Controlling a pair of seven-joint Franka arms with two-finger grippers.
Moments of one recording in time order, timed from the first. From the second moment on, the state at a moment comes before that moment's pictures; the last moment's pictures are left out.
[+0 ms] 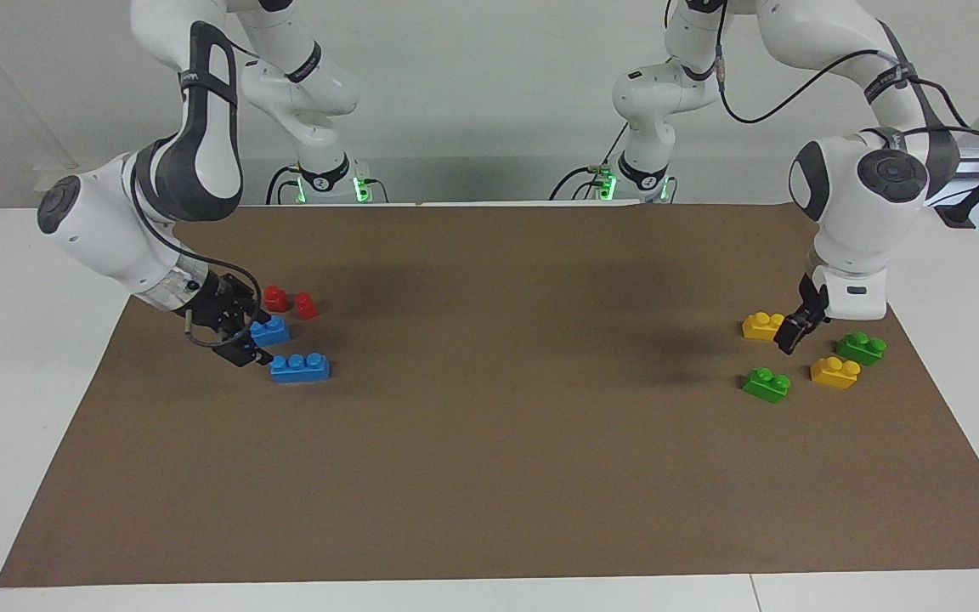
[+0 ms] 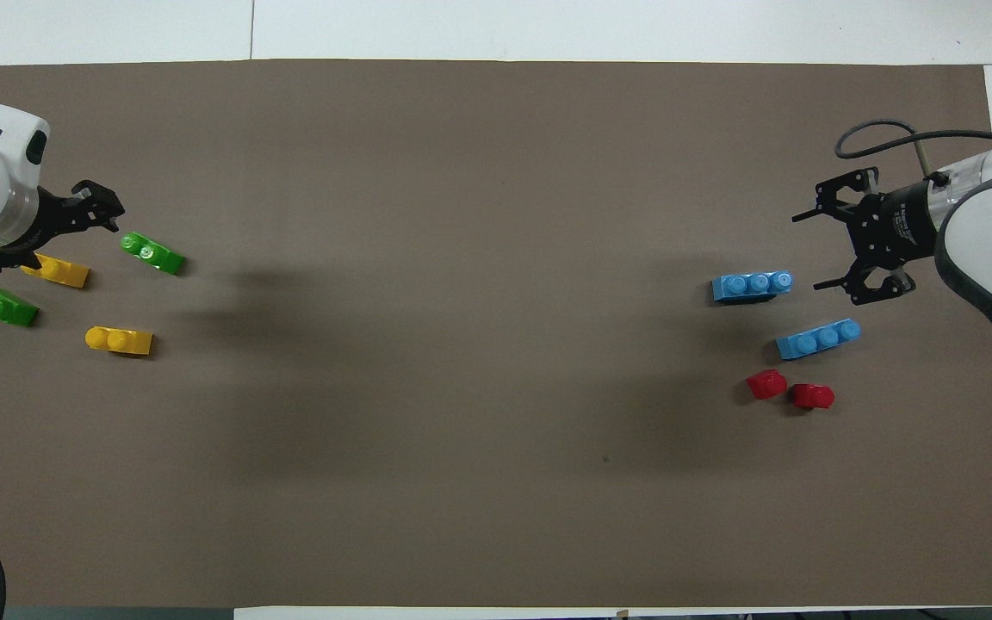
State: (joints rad) left arm 0.18 0.17 -0.20 -1.76 0.26 1.94 -0.51; right arm -0.16 0.19 0.05 -1.81 0.36 1.92 1.05
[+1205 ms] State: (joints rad) left arm 0.17 0.02 -0.24 -1.54 0.00 1.45 -0.16; right arm -0.11 -0.08 0.07 -1.68 0.02 1.54 0.19
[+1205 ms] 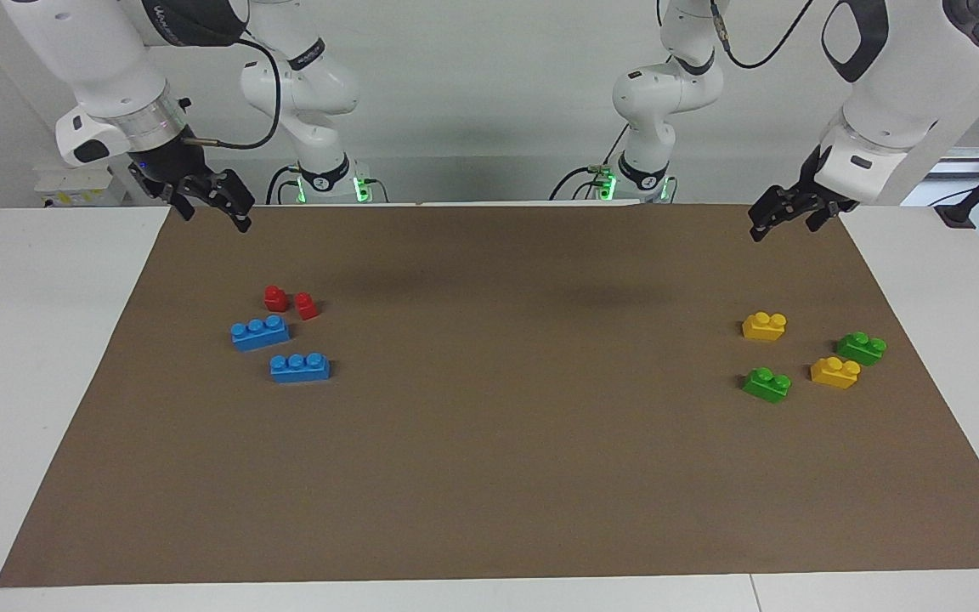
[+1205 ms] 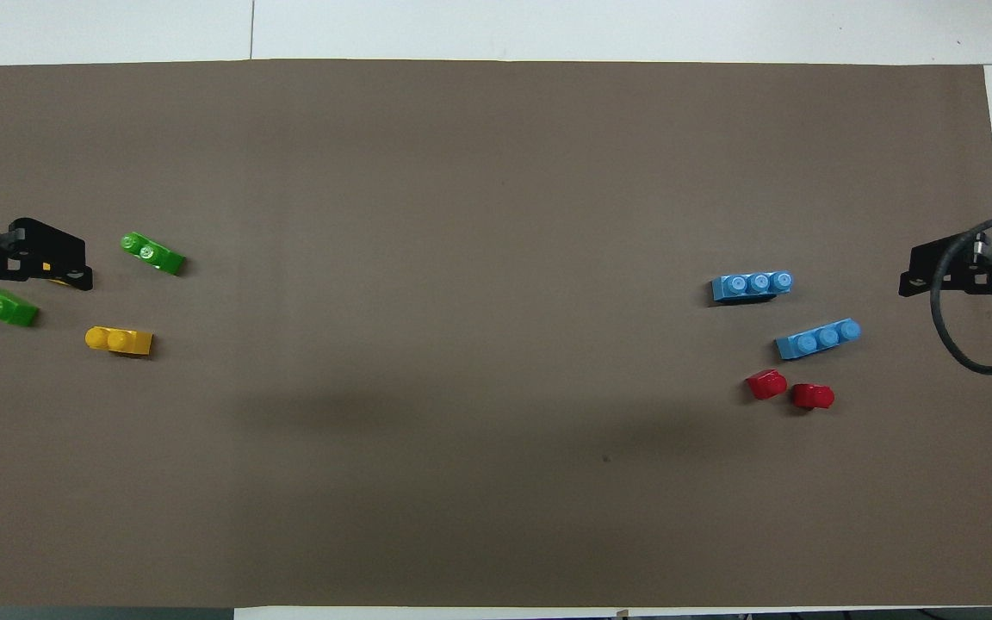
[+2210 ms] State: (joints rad) left arm 0.16 -0.01 -0.23 -1.56 -0.02 1.46 -0.18; right arm -0.11 -0.07 0.07 -1.67 -0.01 1.55 0.12
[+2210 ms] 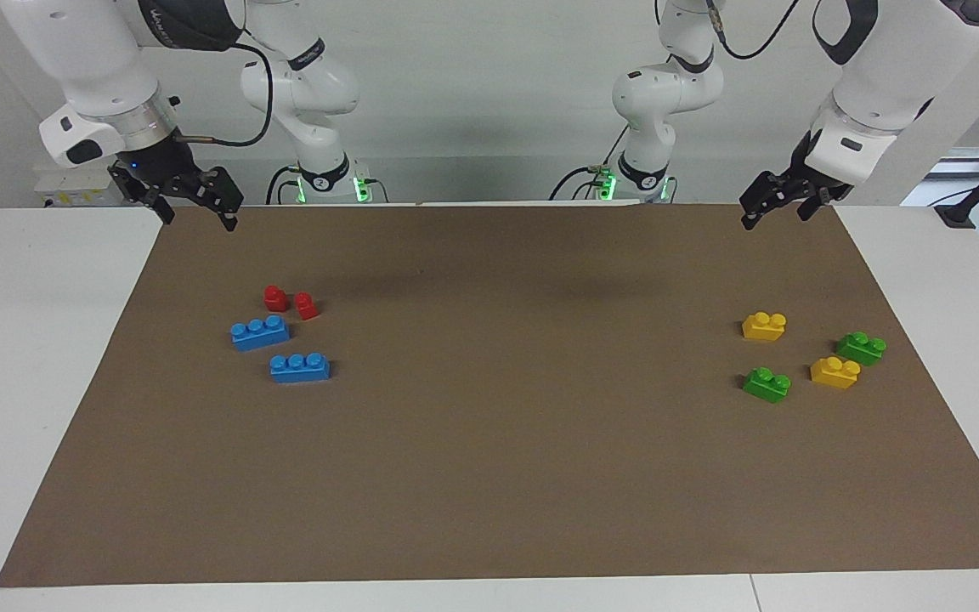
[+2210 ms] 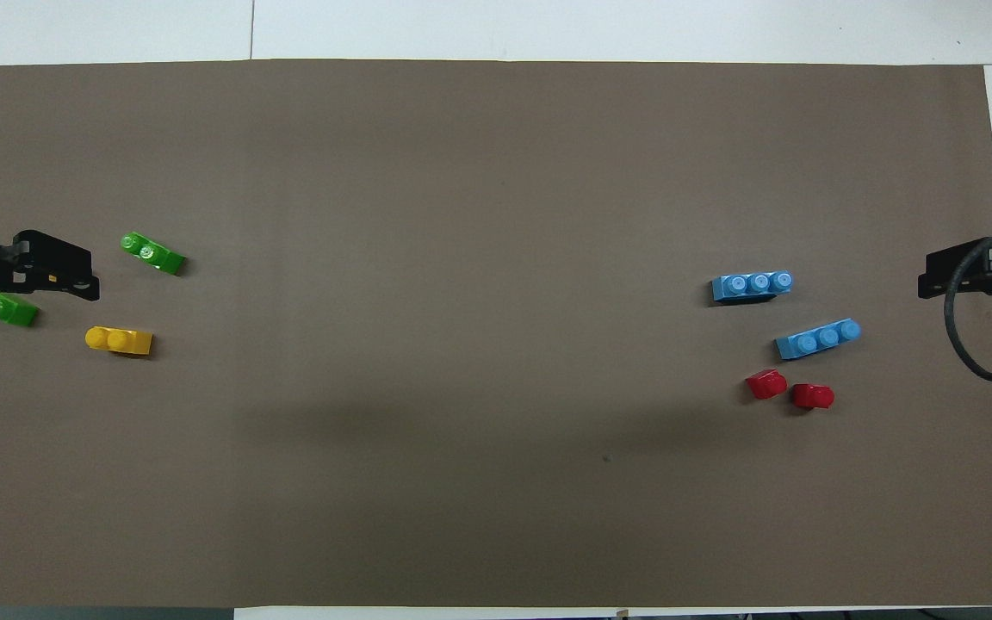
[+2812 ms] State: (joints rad) left arm -0.03 -0.01 -0.04 -1.56 -0.02 1.46 -0.18; right arm -0.11 -0.07 0.07 -1.67 -0.01 1.55 0.12
